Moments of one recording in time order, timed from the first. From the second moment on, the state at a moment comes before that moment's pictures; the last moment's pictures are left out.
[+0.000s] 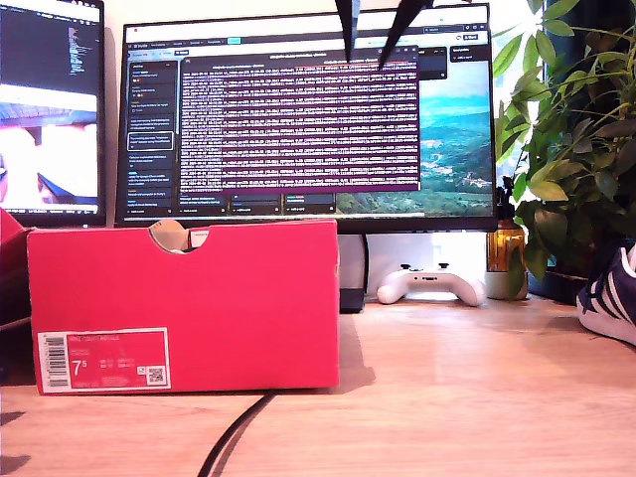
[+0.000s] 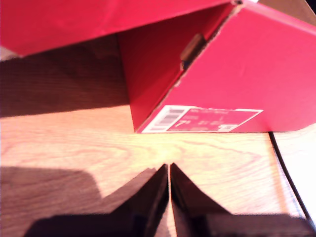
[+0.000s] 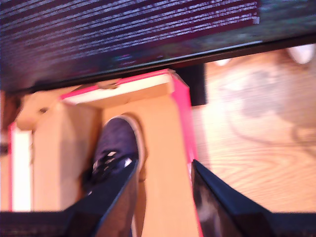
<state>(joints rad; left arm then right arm) -0.28 0.83 0.01 0.27 0.30 -0.44 0.56 2.11 2.58 -1.37 0.17 0.74</state>
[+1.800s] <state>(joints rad) -0.28 0.83 0.01 0.27 0.30 -0.44 0.43 1.58 1.76 -1.37 0.46 1.34</state>
